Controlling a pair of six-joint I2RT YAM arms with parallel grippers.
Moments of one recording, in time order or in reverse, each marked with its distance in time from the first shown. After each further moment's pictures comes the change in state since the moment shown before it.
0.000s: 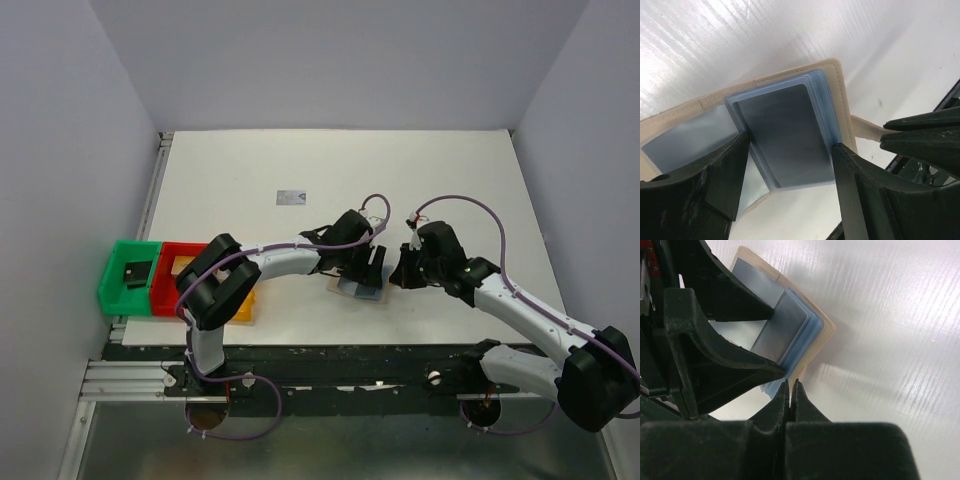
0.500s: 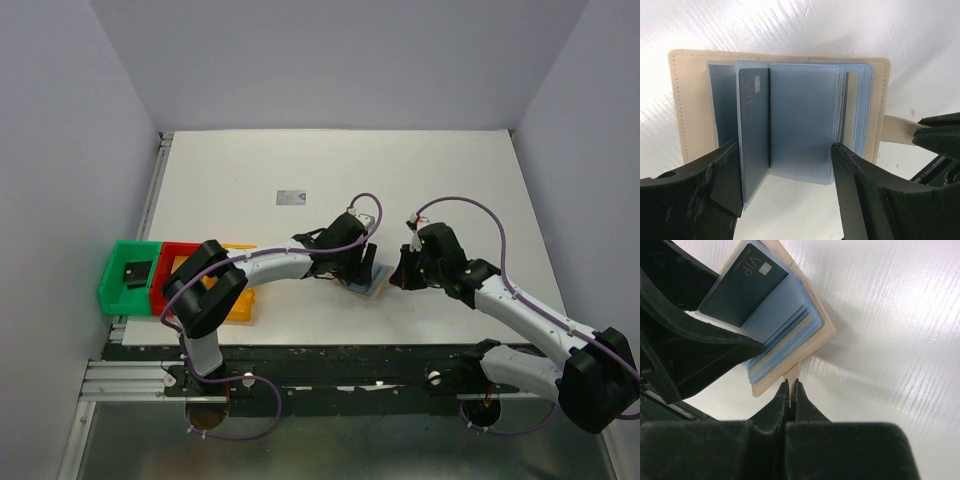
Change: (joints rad) left arm -0.004 -0.079 -0.056 -0.040 -0.192 -0.025; right arm 0.000 -0.008 -0.014 0.008 0.001 0.000
